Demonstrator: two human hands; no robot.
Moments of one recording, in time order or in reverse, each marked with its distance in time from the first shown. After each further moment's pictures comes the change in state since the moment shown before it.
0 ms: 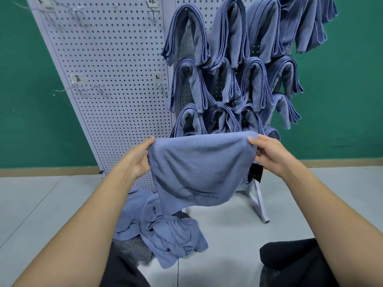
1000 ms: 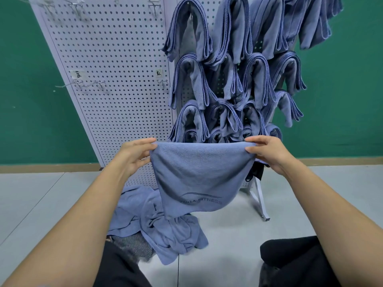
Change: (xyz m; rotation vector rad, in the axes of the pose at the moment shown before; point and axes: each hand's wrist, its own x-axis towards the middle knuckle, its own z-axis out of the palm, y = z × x) left_hand -0.001 0.000 -0.014 0.150 0.077 0.132; right_hand 0.002 0.009 -0.002 -0.440 0.111 -0.049
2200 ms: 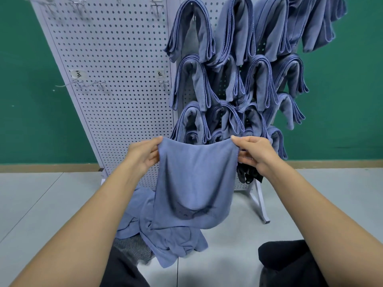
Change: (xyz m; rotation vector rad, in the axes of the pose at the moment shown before) left_hand -0.008 0.004 0.025 -0.183 0.083 -0.019; right_hand -0.017 -0.028 0.043 0.233 0.008 0.111
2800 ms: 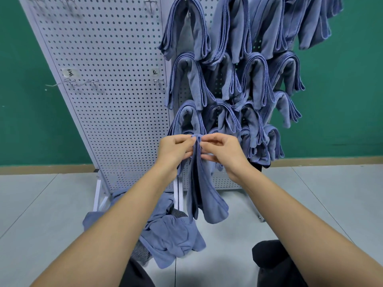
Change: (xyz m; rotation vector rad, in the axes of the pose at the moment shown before) left_hand -0.031 -0.021 0.066 0.207 -0.206 0.234; right_hand -0.026 0.004 0.055 -0.020 -0.171 -0.198
